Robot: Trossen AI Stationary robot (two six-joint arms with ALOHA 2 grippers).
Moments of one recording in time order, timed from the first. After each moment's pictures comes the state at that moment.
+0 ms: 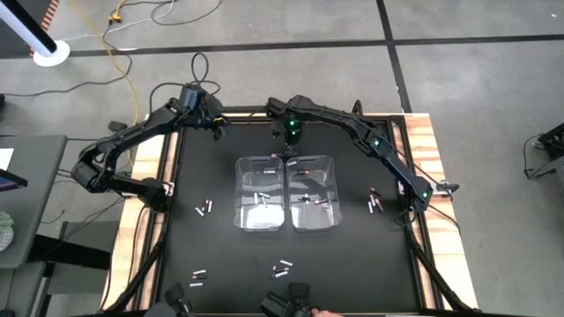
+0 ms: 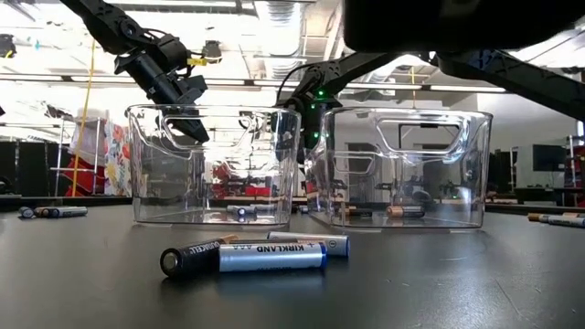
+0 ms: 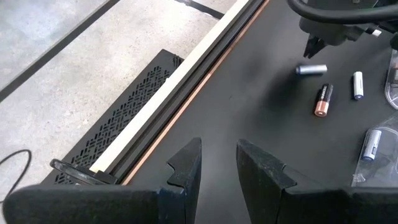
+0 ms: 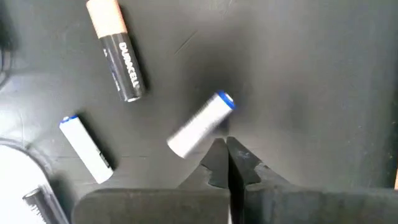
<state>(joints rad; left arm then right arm) 0.97 1.29 0.89 -0.32 0.23 0.31 -0.52 2.49 2.26 -1.24 -0.03 -0.39</state>
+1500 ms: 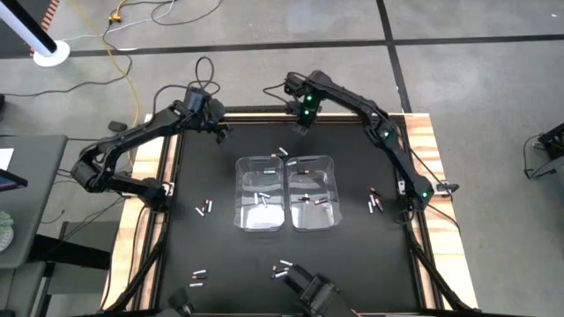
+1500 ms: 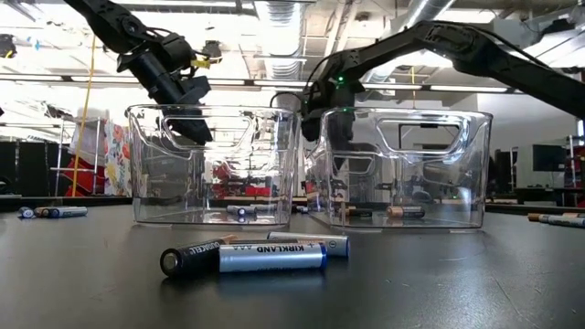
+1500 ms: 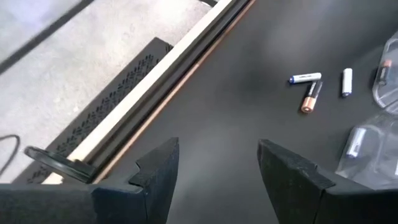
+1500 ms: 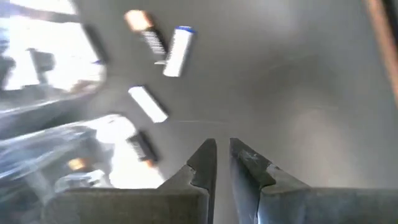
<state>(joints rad) 0.91 1.29 0.89 -0.35 0.19 0.22 -0.68 2.41 2.34 -1.47 -0.35 -0.23</state>
